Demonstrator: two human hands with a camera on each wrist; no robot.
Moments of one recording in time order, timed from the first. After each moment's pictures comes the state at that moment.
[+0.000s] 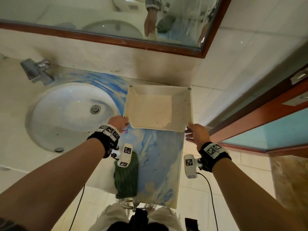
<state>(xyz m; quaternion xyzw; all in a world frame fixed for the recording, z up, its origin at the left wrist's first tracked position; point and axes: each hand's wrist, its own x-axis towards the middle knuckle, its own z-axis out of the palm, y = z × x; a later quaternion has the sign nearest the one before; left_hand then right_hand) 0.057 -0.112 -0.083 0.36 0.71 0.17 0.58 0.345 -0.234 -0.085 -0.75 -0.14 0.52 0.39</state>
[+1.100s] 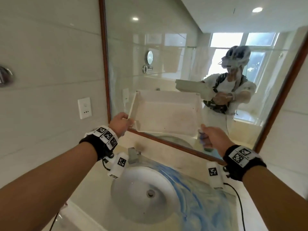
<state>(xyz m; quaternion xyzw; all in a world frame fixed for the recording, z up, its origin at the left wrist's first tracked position) -0.252 -0.166 0.336 0.52 0.60 0.50 0.35 0.091 -0.183 0.334 -0.60 -0.50 0.41 0.48</state>
